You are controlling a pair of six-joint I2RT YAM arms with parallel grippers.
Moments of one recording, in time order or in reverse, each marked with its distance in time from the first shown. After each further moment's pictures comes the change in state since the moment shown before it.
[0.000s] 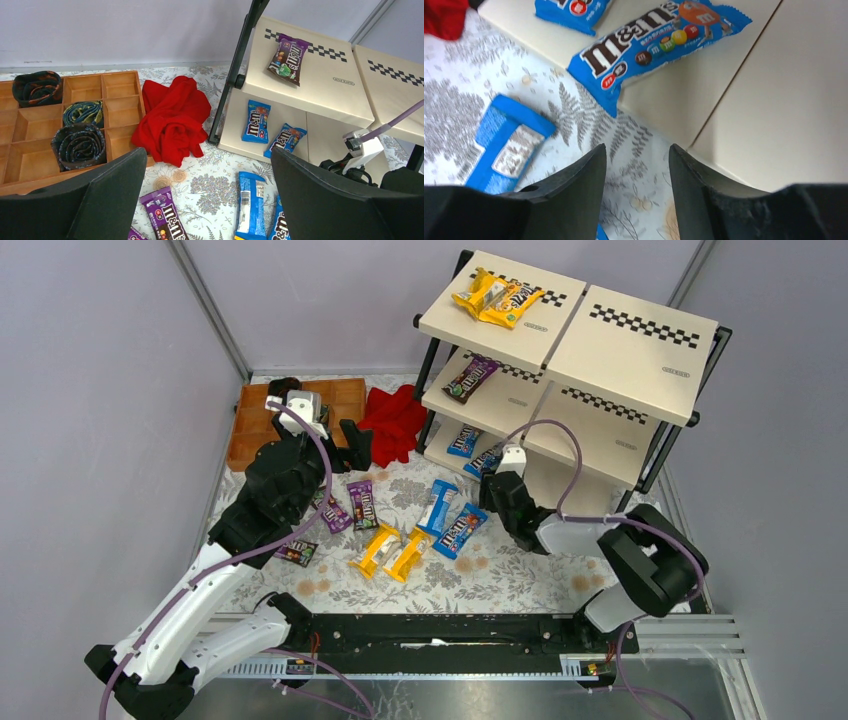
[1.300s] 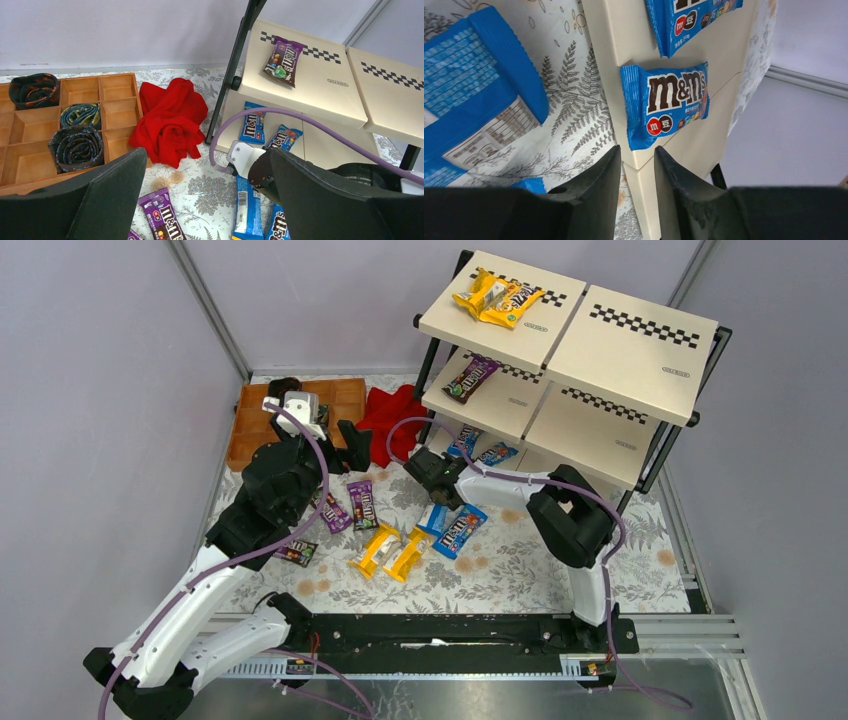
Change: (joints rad) left arm 0.000 -0.013 0.000 0.000 0.011 -0.003; right arm 0.199 0.435 0.819 -1.038 0.273 -0.679
